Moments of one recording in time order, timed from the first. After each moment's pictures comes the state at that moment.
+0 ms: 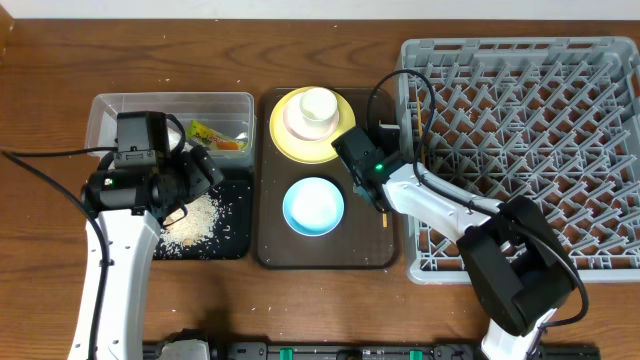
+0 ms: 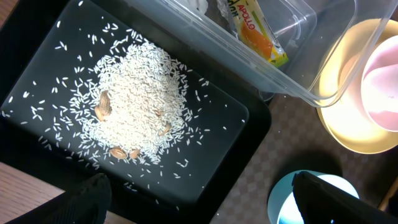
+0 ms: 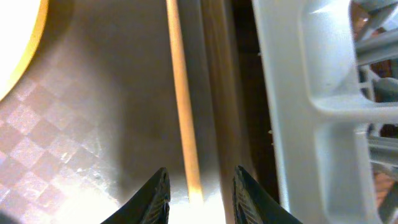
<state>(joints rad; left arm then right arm) 0.08 1.26 1.10 -1.00 0.01 -0.54 0.64 1.92 1.17 -0.51 0.42 0.68</state>
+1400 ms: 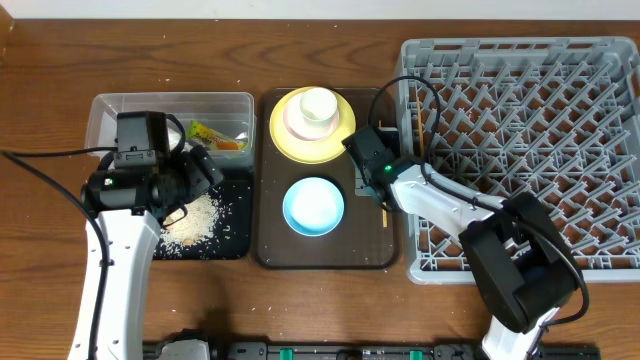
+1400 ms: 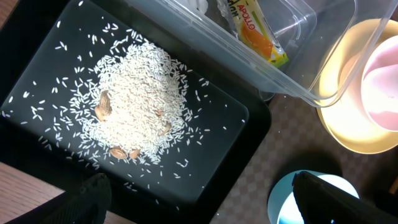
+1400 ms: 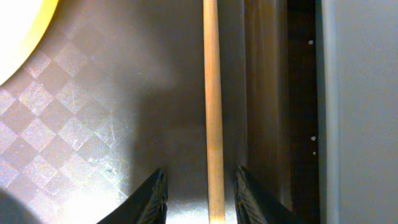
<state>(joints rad) 0.08 1.26 1.10 -0.99 0.01 -0.54 0.60 1.92 1.12 -0.41 0.28 0.59</state>
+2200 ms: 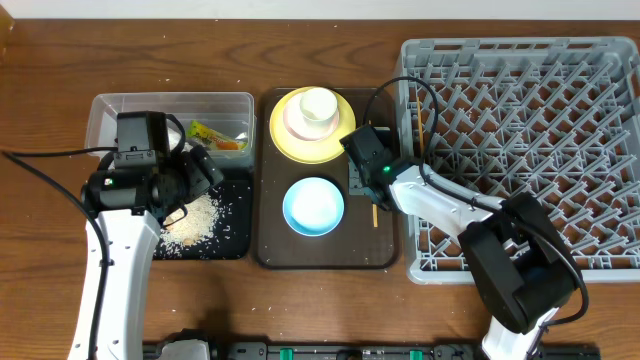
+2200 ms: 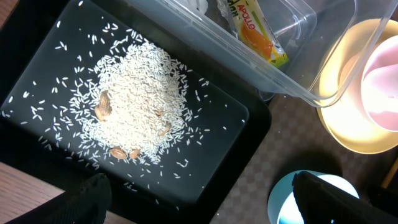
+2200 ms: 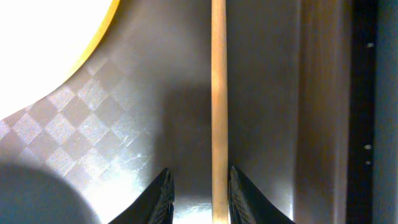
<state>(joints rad) 0.08 1.26 1.10 -0.99 0.01 -0.54 0.61 1.92 1.12 -0.37 0.20 0.59</state>
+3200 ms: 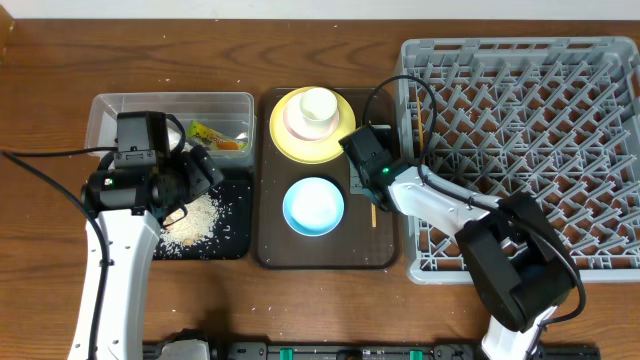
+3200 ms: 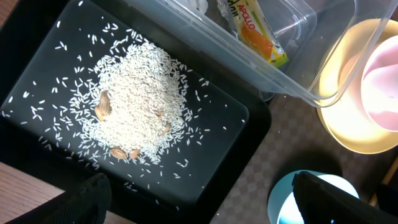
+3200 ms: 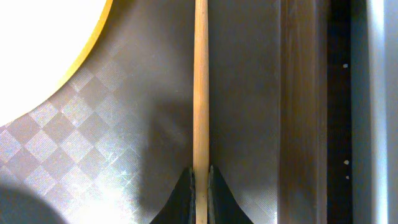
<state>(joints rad) 0.08 1.26 1.10 -0.99 0.01 -0.54 0.61 1.93 1.11 -0.33 0.26 0.56</state>
